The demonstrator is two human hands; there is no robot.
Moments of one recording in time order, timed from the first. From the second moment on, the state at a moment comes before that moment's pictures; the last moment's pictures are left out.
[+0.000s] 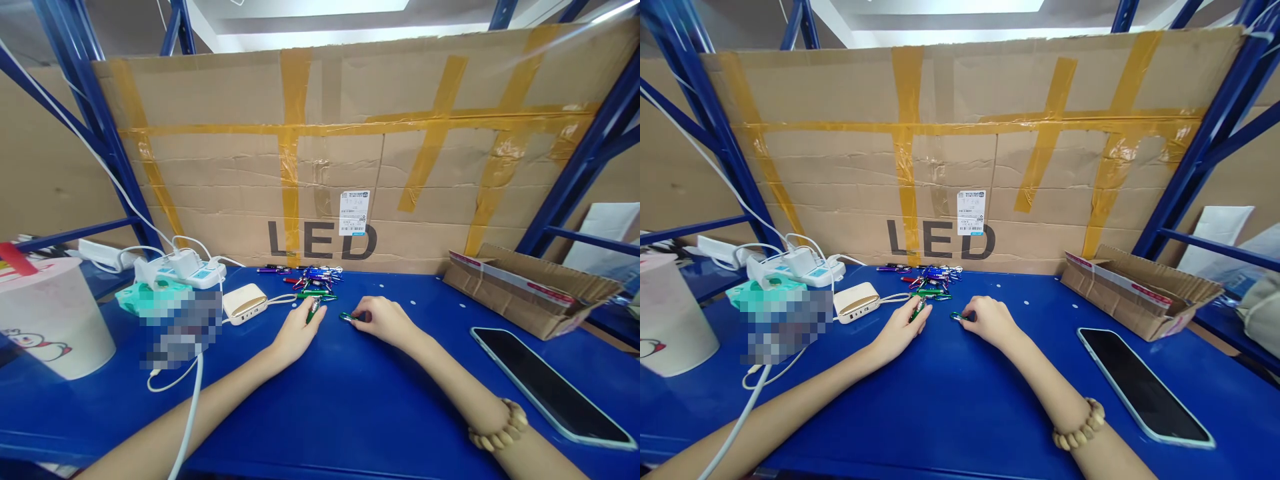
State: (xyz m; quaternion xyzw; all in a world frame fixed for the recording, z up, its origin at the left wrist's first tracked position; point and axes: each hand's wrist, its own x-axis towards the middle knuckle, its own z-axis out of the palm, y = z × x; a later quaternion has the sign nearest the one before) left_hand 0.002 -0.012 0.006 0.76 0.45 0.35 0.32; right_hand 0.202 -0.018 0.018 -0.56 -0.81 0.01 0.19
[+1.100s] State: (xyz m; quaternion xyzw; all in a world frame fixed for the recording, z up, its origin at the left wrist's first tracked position) left_hand 0.005 -0.011 -0.002 0.75 0.30 0.44 0.39; right_hand 0.173 -0.030 0.013 -0.37 -0.87 0.04 0.32
